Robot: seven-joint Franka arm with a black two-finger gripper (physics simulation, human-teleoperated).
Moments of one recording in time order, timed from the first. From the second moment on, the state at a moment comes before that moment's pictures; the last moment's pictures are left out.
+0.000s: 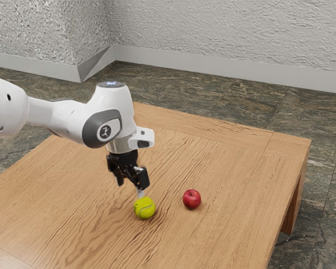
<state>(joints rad) -0.18 0.08 0.01 -2.17 -0.07 2.16 0.09</state>
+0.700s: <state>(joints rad) -0.17 0.29 -0.02 -2.17 -0.13 2.36 0.09</state>
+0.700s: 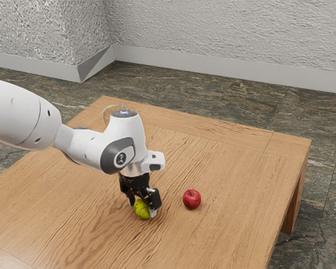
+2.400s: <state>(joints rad) -0.15 0.18 0.17 -1.55 -0.02 1.70 0.09</state>
